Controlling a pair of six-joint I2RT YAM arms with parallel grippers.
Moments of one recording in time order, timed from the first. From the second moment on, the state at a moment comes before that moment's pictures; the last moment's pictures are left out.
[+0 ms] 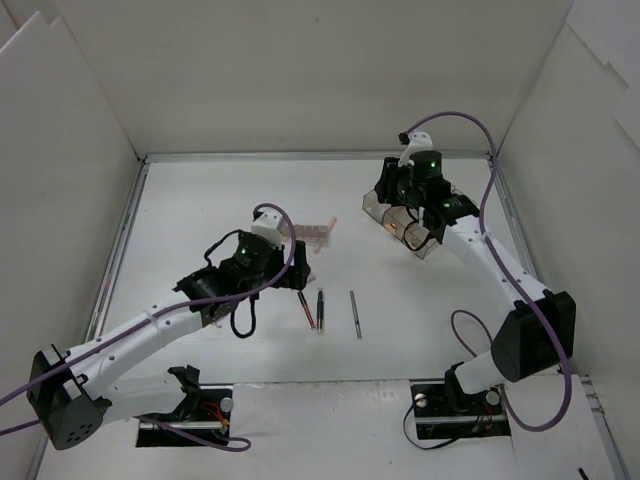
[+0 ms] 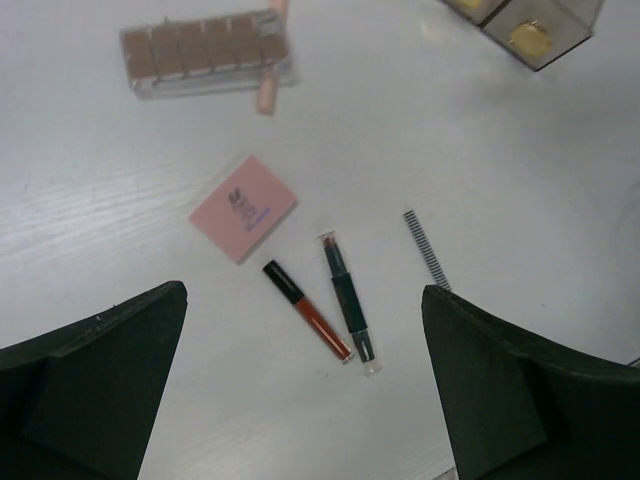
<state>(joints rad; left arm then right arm) -0.82 1.11 0.92 -0.32 -0.21 -0.43 0.33 1.44 1.26 -0.27 -0.02 0.26</state>
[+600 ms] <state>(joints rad) -0.76 1.06 0.85 -0.57 -0.22 -0.61 0.32 1.86 1.42 -0.01 0.24 0.08</state>
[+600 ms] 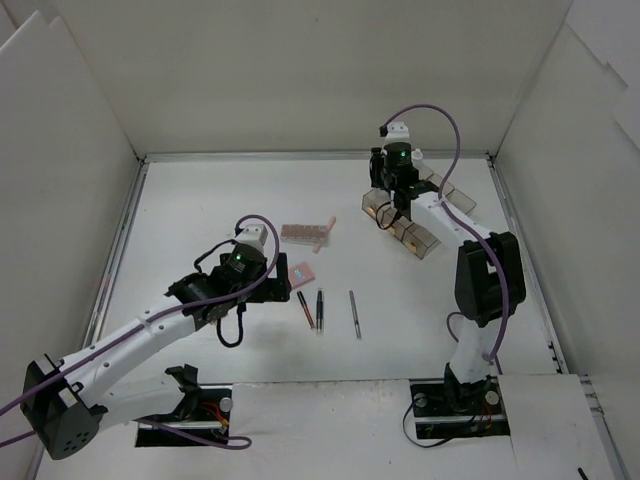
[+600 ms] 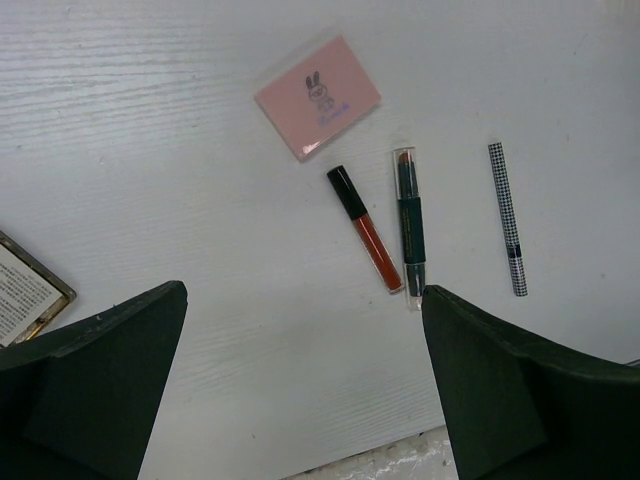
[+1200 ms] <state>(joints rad) -0.76 1.03 0.84 -0.65 -0.21 -0.65 0.32 2.09 1.49 0.10 0.33 0.05</state>
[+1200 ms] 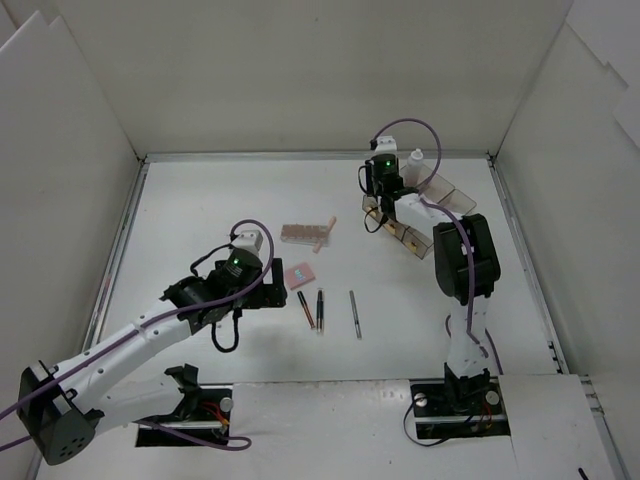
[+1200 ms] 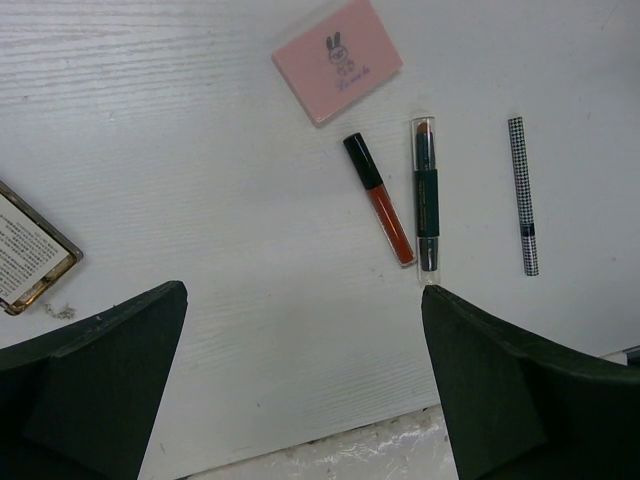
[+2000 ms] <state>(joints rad) -0.76 0.89 0.76 -0.68 -0.19 -0.69 0.32 2.10 1.48 0.09 0.35 0.10</state>
